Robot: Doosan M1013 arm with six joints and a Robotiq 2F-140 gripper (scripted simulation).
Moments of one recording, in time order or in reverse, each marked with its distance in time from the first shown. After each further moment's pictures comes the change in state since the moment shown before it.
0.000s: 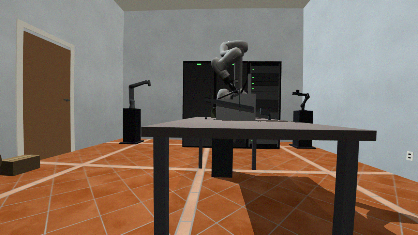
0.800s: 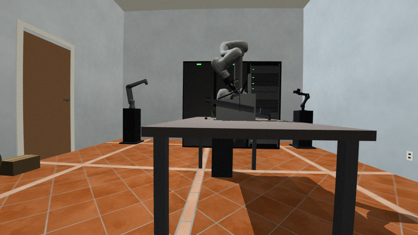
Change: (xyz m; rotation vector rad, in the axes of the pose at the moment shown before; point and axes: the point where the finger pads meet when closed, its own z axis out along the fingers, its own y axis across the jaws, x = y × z) arm 0.002 -0.004 0.002 0.016 0.000 0.011
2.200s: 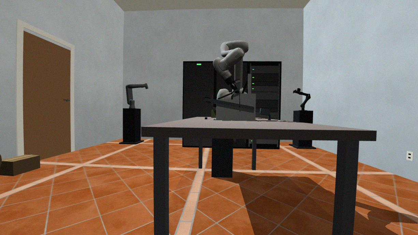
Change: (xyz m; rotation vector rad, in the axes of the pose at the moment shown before) arm 0.011 0.001 0.010 0.002 0.000 0.001
